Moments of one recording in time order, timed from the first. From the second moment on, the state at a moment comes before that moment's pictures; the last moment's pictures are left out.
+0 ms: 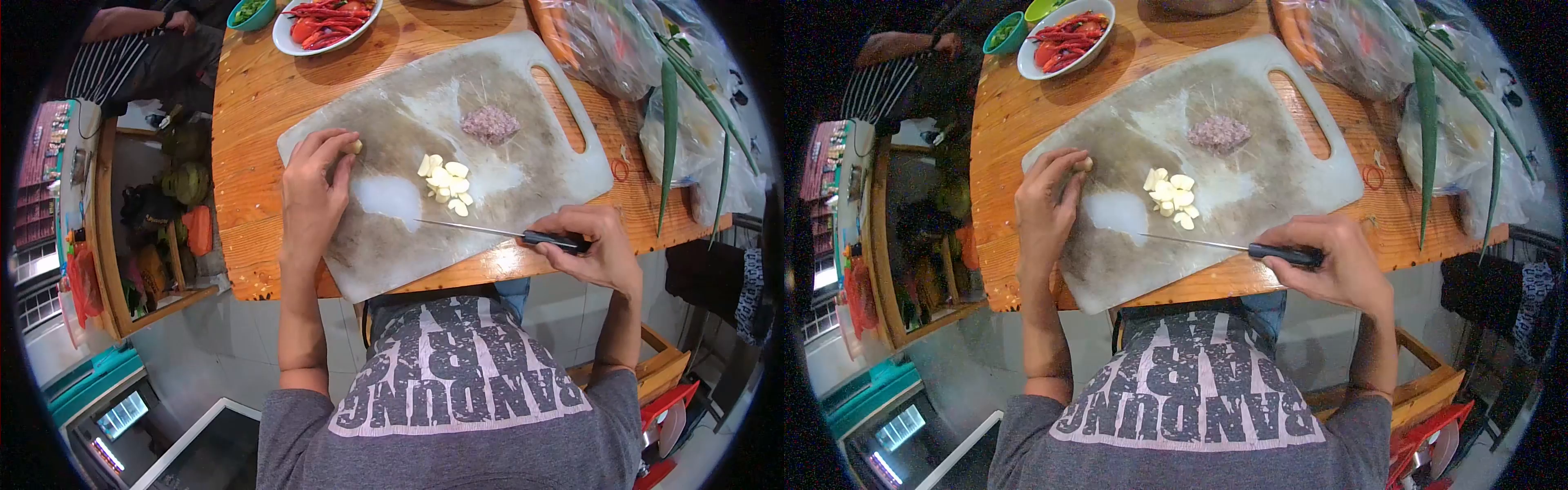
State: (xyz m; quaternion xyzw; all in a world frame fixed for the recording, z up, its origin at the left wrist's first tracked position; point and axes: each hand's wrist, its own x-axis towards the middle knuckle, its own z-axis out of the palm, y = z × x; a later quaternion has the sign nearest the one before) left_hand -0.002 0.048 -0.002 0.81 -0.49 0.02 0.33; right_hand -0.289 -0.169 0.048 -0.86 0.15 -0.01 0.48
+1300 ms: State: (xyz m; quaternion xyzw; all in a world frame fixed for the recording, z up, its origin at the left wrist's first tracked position) left_hand -0.041 0.092 -0.025 0.80 -0.23 0.02 0.56; right_hand -0.277 -0.120 -0.034 -0.59 0.28 -0.51 0.56
